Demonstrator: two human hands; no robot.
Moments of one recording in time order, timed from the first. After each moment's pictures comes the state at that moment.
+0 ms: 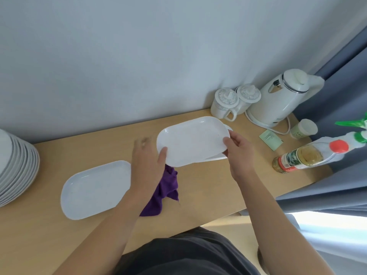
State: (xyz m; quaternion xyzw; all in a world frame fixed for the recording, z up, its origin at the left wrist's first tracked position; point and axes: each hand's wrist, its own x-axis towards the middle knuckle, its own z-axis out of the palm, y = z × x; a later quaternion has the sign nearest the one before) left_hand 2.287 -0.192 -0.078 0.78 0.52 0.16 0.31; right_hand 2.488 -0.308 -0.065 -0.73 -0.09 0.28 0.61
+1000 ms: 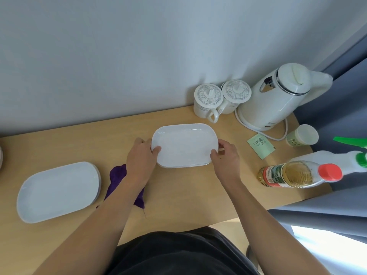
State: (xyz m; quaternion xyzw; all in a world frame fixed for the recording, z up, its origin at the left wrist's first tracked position) left_hand 2.388 -0.188 -0.132 0.78 0.57 0.04 0.25; right_hand 2.582 -0.329 -0.138 -0.86 -0.27 0.24 0.35
